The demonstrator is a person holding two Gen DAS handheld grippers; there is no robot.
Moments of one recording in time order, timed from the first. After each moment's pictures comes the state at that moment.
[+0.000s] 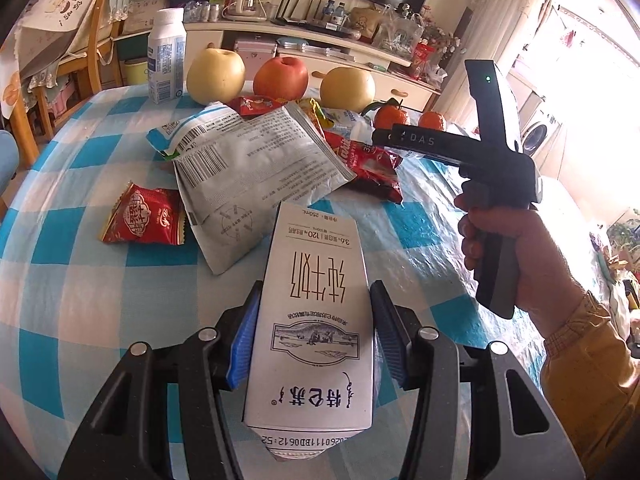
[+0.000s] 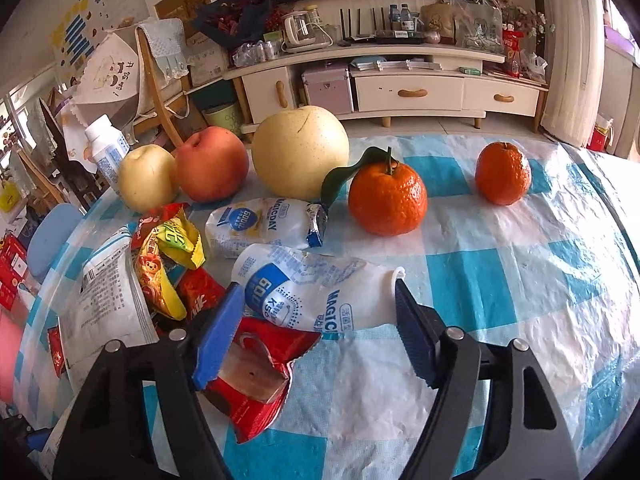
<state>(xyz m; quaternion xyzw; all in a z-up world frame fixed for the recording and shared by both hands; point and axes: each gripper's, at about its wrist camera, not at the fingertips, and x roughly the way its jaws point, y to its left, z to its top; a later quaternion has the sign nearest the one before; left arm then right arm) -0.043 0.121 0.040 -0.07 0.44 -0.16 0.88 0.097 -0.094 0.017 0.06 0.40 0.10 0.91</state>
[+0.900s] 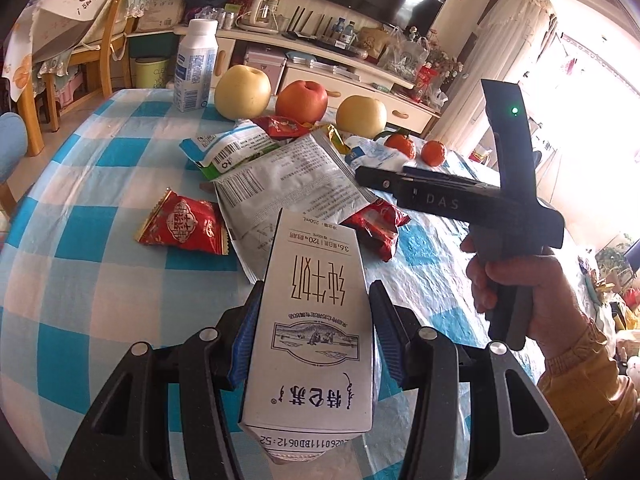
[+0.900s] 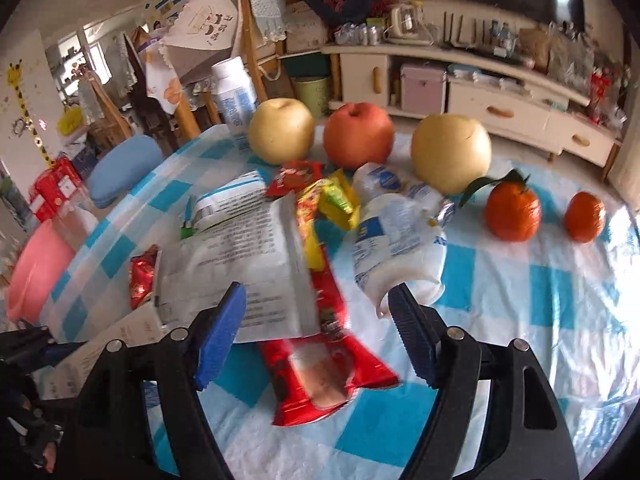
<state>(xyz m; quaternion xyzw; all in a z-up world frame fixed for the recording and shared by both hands) -0.049 0.155 0.053 -0.11 0.42 -0.16 0.89 0.064 -0.034 0.046 -0.02 0.40 0.20 0.90</state>
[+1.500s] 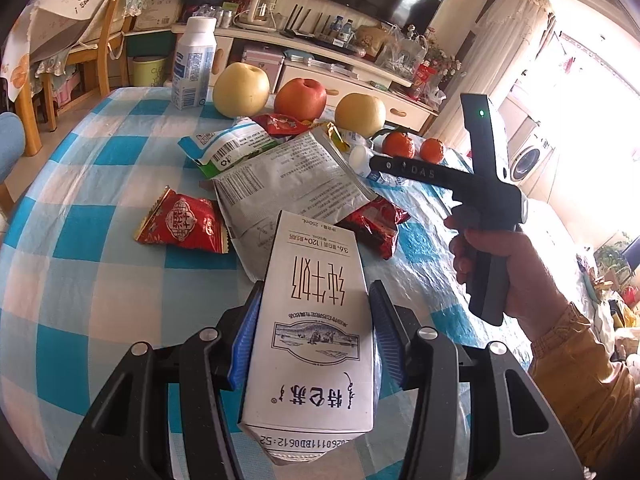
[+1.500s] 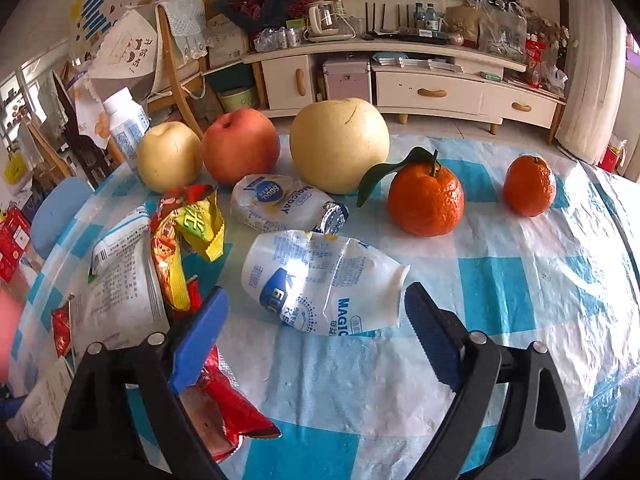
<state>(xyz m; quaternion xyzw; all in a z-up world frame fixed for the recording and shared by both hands) -0.048 0.155 0.051 -0.11 0.42 -0.17 0.88 0.105 -0.073 0.019 0.04 0.41 0.11 0.90</state>
